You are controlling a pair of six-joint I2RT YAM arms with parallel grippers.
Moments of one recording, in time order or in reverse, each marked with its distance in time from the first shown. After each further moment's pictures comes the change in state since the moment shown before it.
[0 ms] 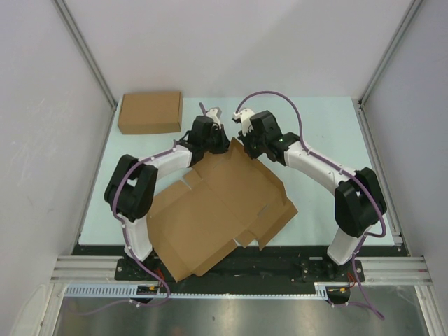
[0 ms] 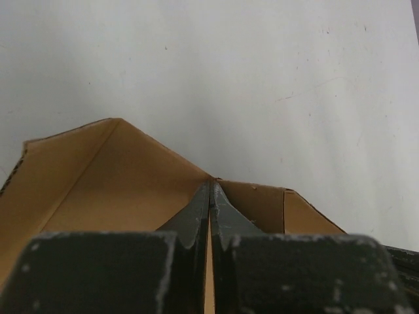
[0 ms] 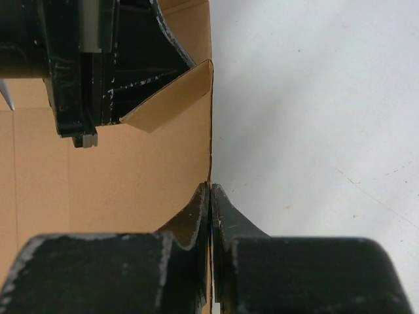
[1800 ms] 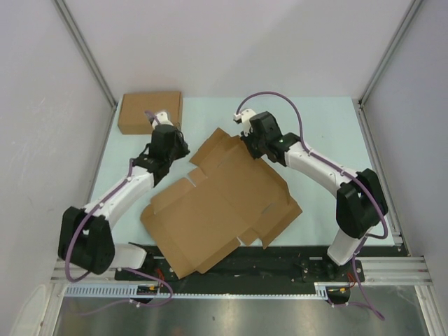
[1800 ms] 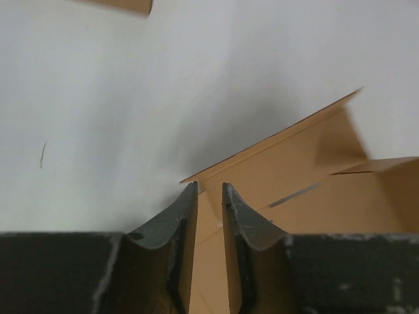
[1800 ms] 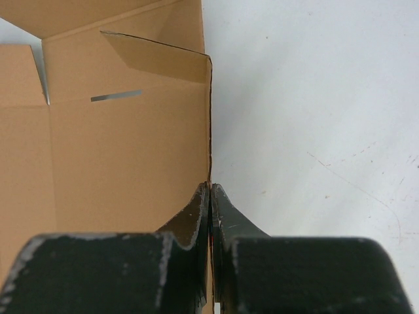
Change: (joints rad) left arm 0.128 -0.561 -0.283 -0.193 -0.418 -0.042; right arm 0.007 -0.013 -0.007 -0.029 0.111 -0.026
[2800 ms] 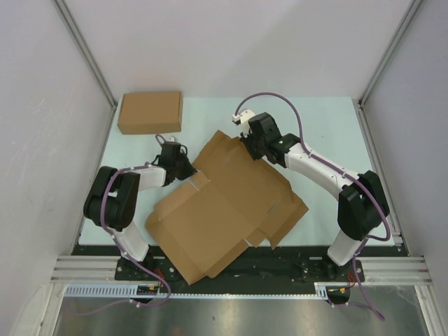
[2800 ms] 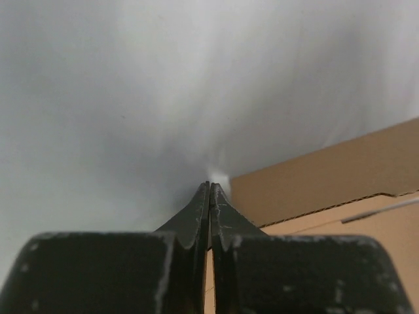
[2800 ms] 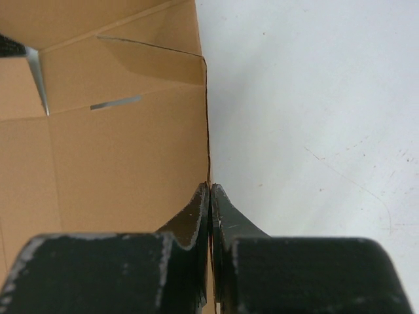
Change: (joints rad) left arm 0.096 0.404 -0.140 0.194 0.288 -0.187; right arm 0.024 -0.021 0.000 -0.023 0.032 -0.004
